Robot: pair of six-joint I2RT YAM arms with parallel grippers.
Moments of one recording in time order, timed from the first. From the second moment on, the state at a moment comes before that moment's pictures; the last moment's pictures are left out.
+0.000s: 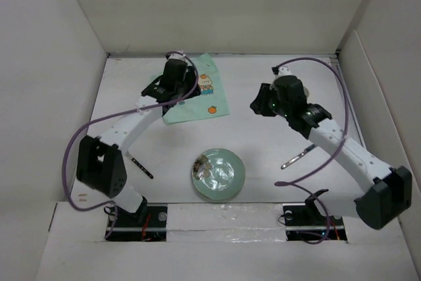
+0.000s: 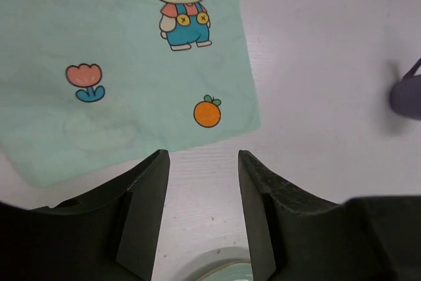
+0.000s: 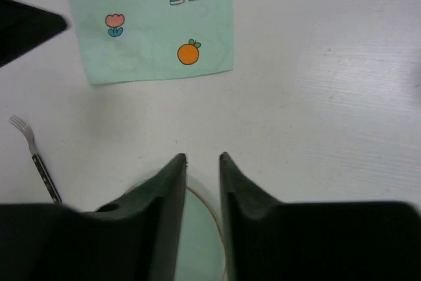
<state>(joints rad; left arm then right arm) -0.48 1.65 1.37 -0.40 -0.10 -0.54 0.51 1.19 1.10 -0.42 0.05 0.49</state>
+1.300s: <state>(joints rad) -0.45 0.84 0.87 -0.34 -0.17 -0.62 0.66 2.25 1.80 -0.59 0.15 0.69</state>
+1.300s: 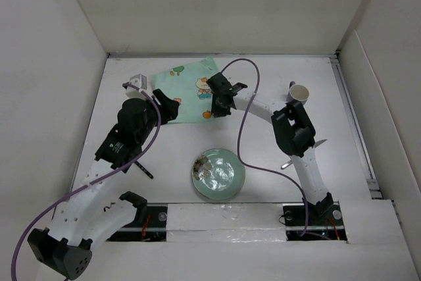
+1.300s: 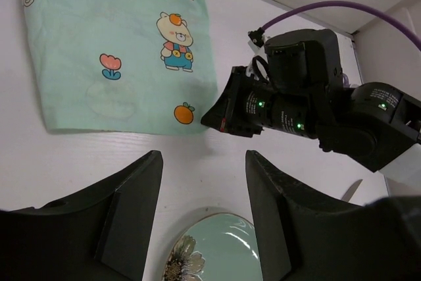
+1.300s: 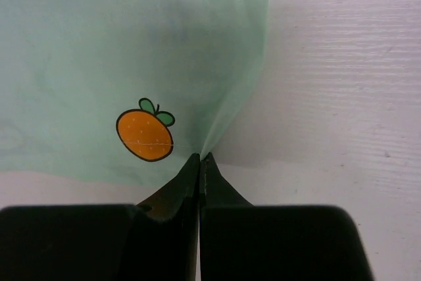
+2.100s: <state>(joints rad) -0.45 1.02 1.09 -0.34 -0.19 -0.57 0.31 1.39 1.63 -0.17 -0.10 0.65</state>
